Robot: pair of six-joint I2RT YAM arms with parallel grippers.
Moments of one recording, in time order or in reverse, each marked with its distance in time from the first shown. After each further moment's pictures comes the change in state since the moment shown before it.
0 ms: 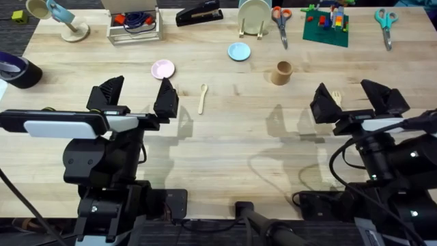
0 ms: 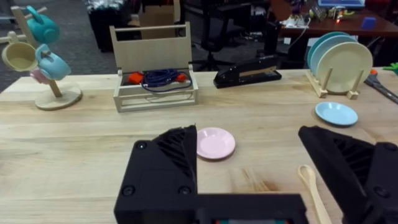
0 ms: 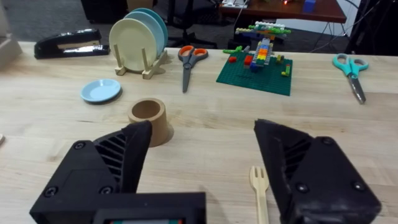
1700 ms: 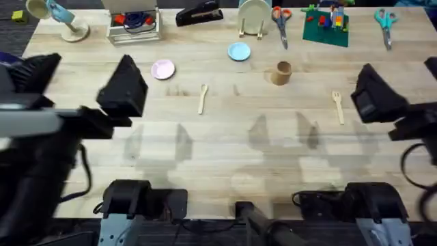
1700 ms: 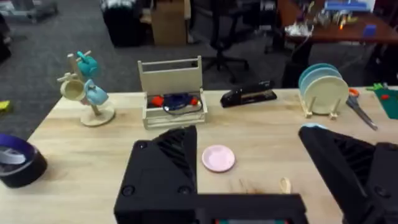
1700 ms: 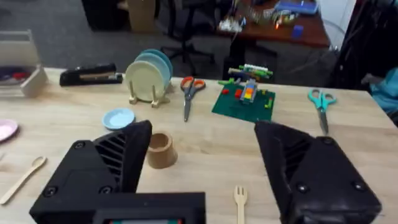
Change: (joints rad) left arm 0.000 0.162 0.689 -0.588 -0.037 0.019; right arm -0.002 0.093 0.525 -0.416 0.000 -0.035
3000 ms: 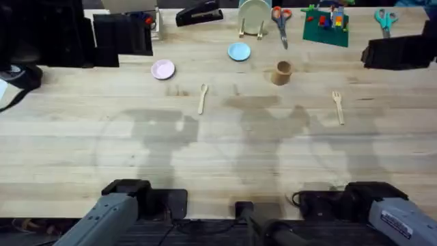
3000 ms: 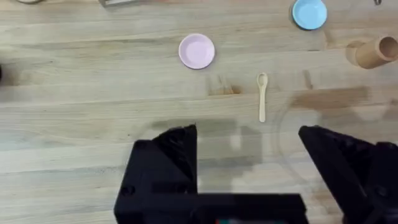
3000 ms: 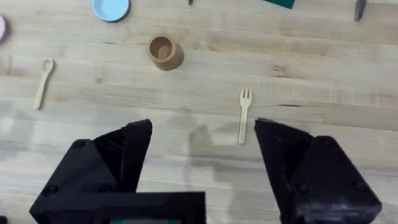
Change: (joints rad) left arm 0.000 0.852 0.812 -0.743 0.091 -0.020; right arm 0.000 0.856 0.825 -0.738 -0.002 -0.003
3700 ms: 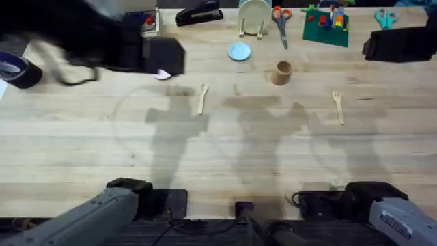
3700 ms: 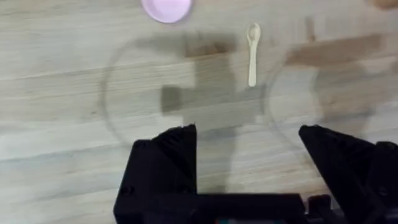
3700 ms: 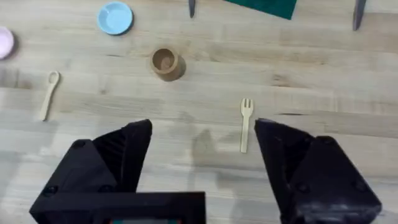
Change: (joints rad) left arm -0.133 0.195 -0.061 -0.043 0.003 -0.069; right arm 0.000 0.000 0.000 0.039 -0.006 0.024
